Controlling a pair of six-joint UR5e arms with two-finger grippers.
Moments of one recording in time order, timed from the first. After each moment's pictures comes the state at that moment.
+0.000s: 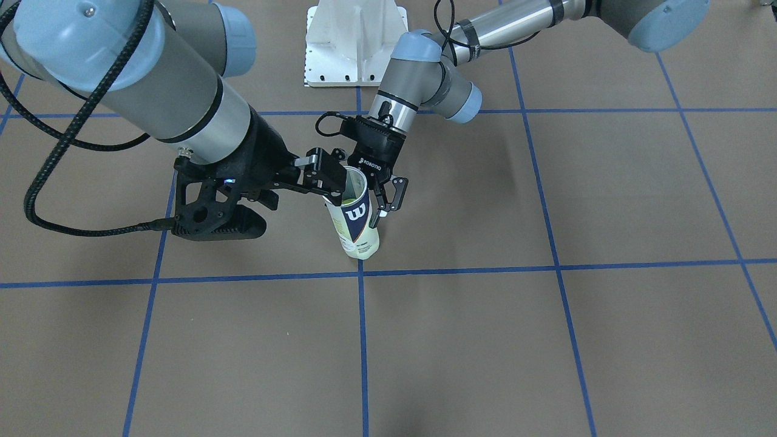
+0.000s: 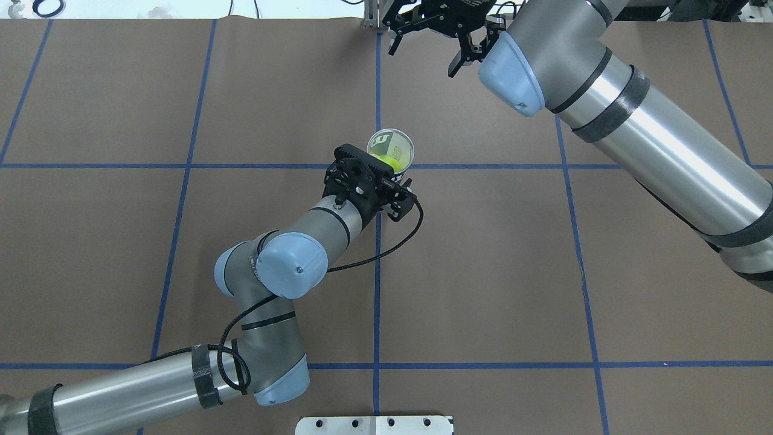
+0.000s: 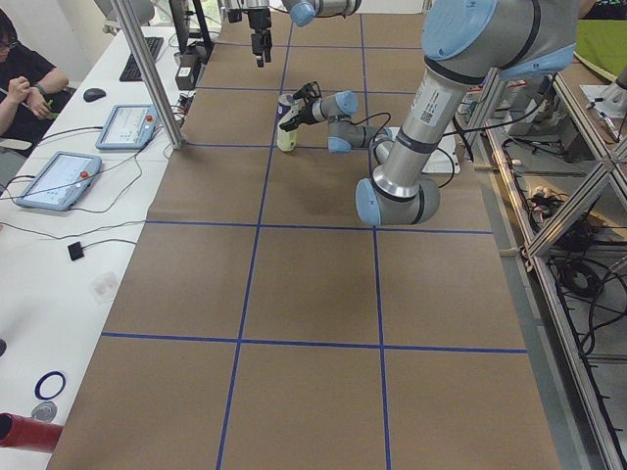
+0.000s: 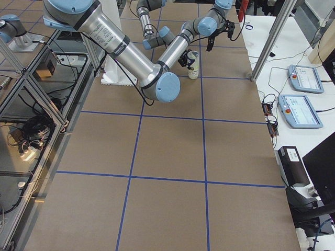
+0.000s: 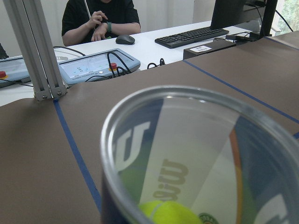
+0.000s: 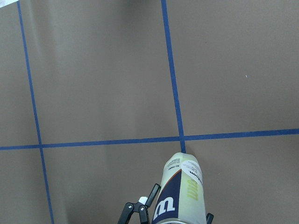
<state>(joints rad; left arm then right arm) -0.37 -2.29 -1.38 -2.50 -1.11 -0.69 0.96 -0.64 1.52 -1.60 2.43 1.13</state>
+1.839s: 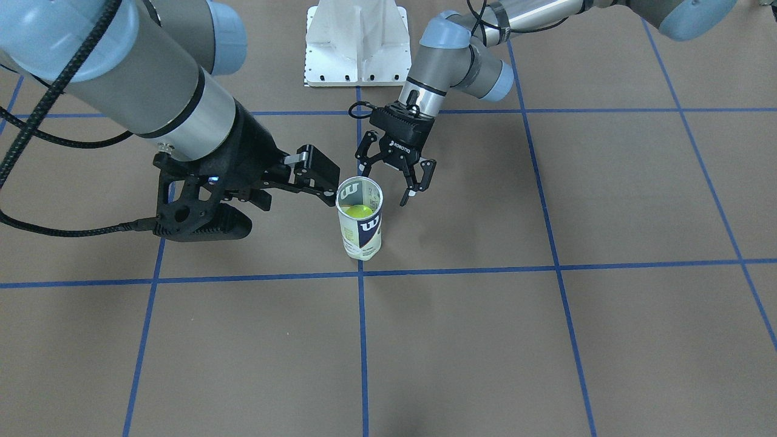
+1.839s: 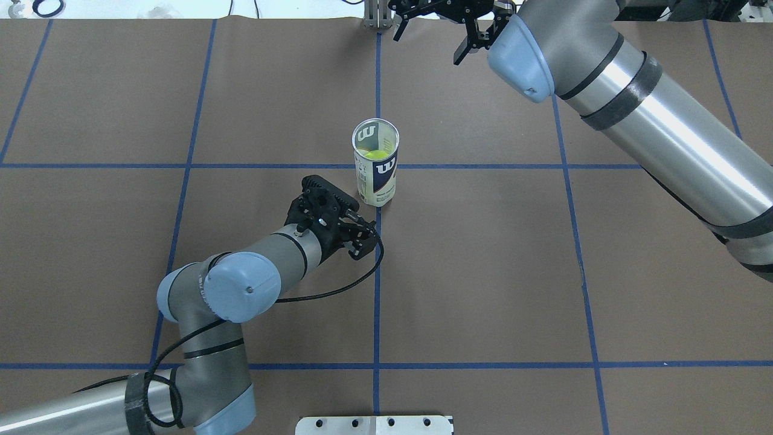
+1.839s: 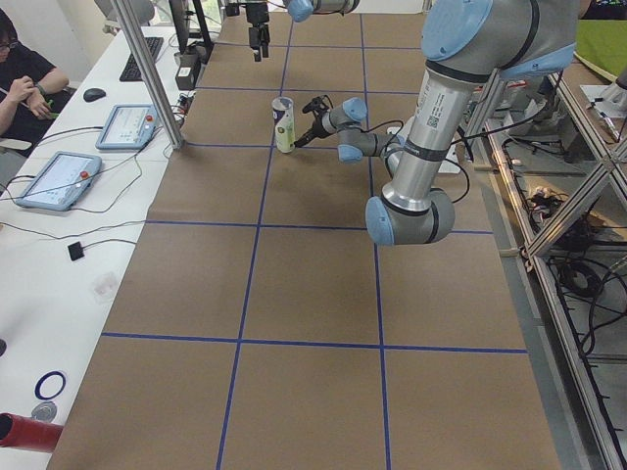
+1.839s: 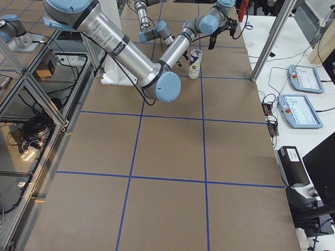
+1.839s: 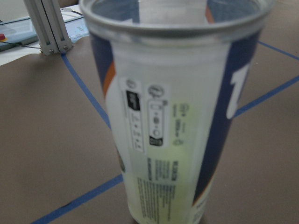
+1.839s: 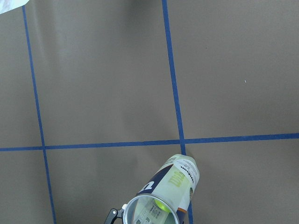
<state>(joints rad) -0.33 -2.09 -1.64 -2.30 -1.25 -0.69 1.00 -0.64 1.53 -1.60 2.46 1.13</state>
